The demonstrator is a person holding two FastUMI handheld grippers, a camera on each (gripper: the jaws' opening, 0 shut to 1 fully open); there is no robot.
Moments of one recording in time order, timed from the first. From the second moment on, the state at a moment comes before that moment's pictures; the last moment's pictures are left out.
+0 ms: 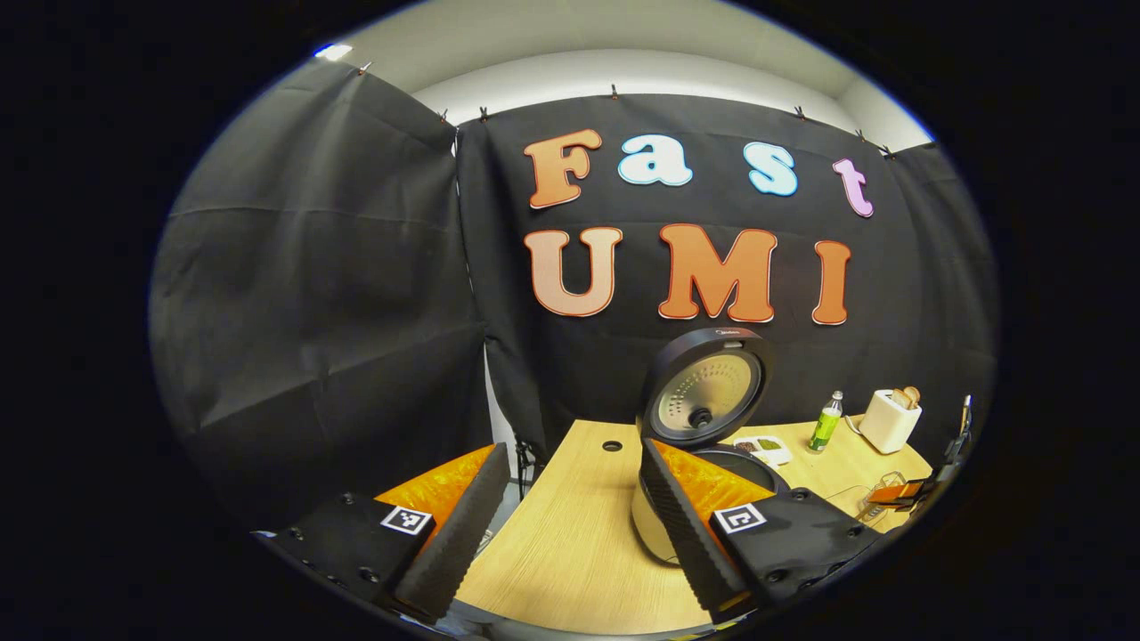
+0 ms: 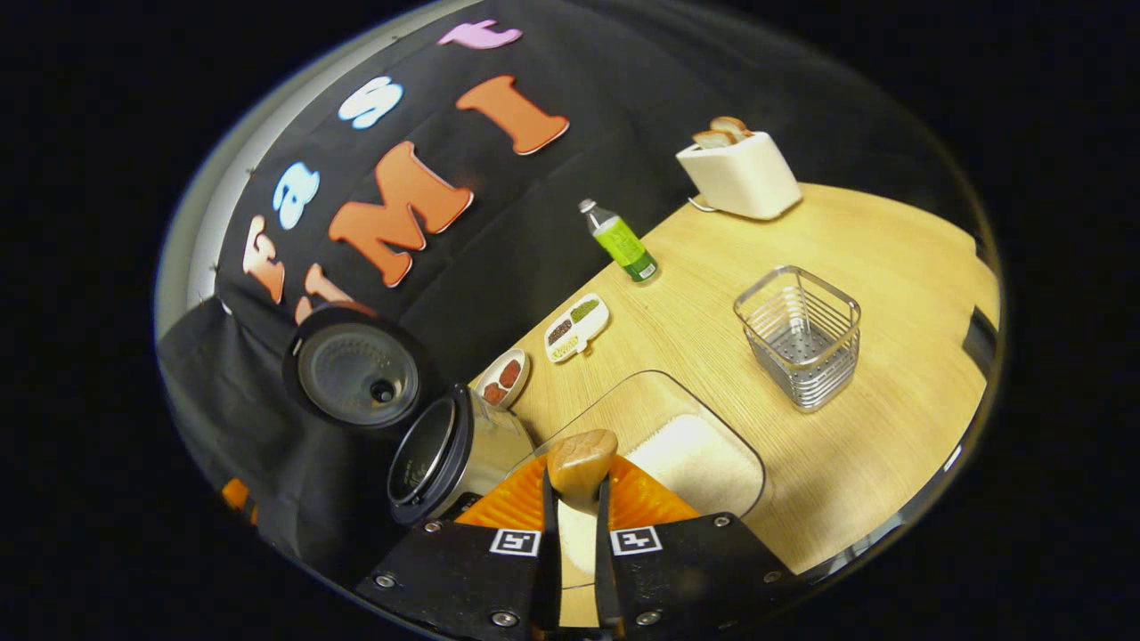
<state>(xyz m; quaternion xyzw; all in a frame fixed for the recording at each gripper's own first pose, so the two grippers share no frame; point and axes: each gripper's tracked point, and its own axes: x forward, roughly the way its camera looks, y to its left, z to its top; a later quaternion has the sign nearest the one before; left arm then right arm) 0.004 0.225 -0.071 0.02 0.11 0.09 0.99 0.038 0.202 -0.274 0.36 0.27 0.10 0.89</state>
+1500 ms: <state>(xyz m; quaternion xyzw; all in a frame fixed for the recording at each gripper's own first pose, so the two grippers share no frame) 0.018 0.201 -0.050 0.01 0.07 0.09 0.99 0.054 0.157 -0.179 0.56 0.23 0.07 0.79</state>
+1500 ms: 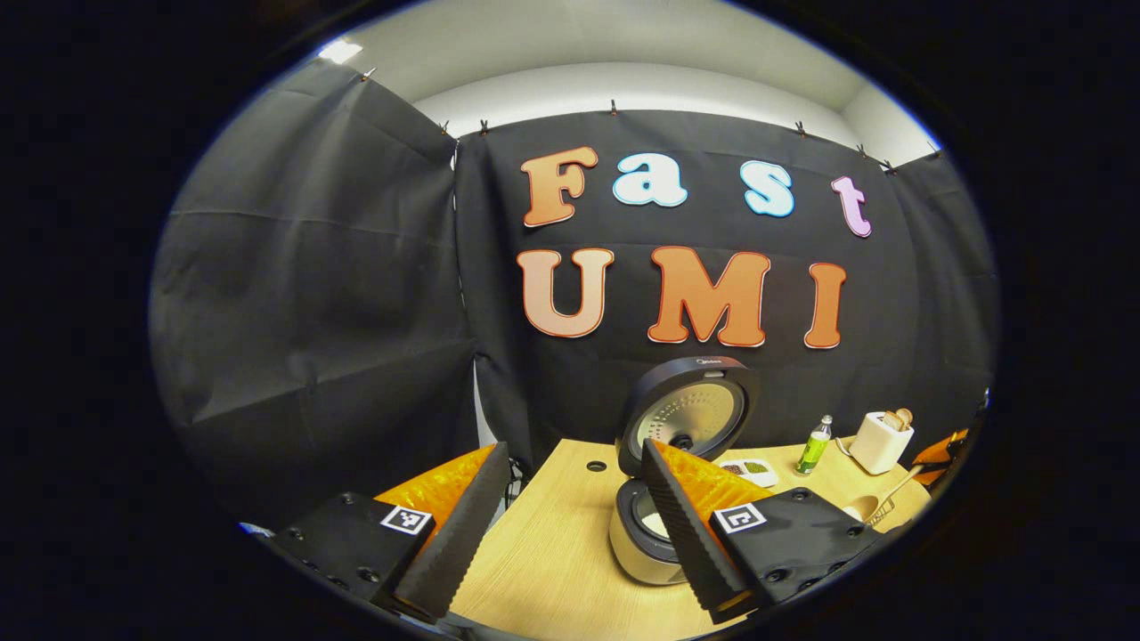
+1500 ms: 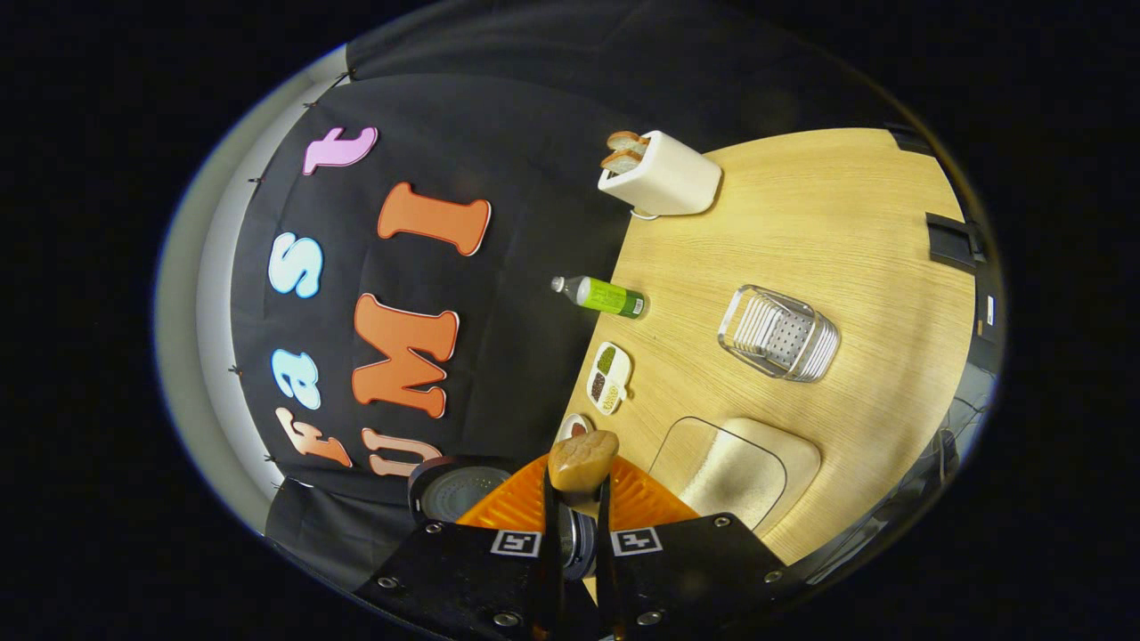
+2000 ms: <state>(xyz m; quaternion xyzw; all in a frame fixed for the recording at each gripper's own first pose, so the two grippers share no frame) 0.011 0.196 -0.050 0.03 0.07 0.09 0.99 0.094 0.230 -0.103 0.57 0.22 0.14 0.78</state>
